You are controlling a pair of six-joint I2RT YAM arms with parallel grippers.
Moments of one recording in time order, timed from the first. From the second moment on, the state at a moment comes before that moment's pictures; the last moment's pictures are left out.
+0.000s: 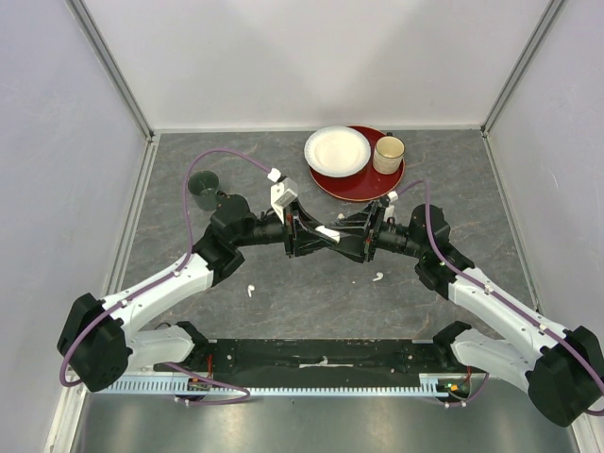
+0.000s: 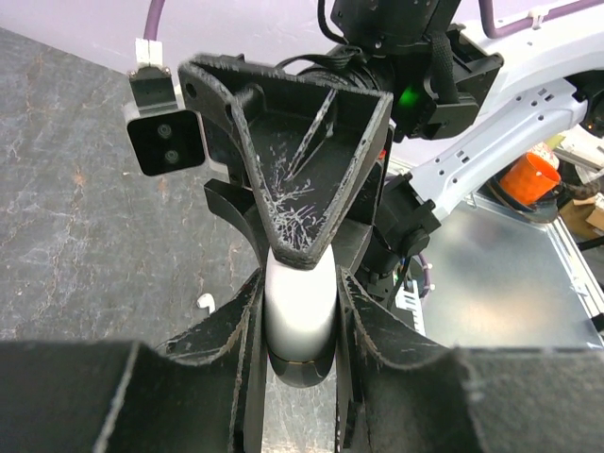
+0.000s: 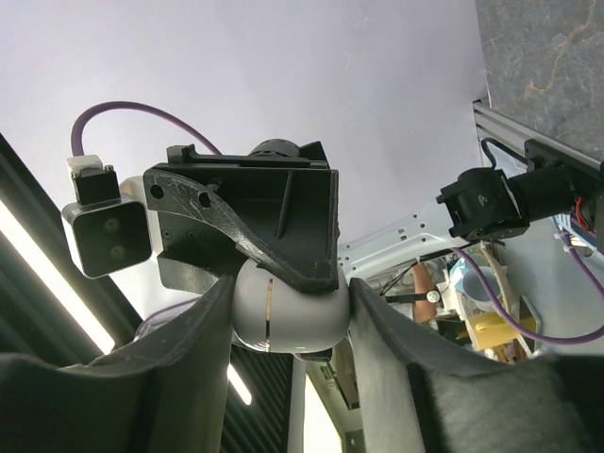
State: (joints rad) left arm -0.71 1.17 0.76 0.48 0.76 -0.37; right arm 0.55 1.00 0.61 0.31 -0.67 1.86
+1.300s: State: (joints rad) left arm -0.71 0.99 0.65 0.51 0.55 -0.43; right arm 0.55 1.00 0.54 0.48 -0.63 1.96
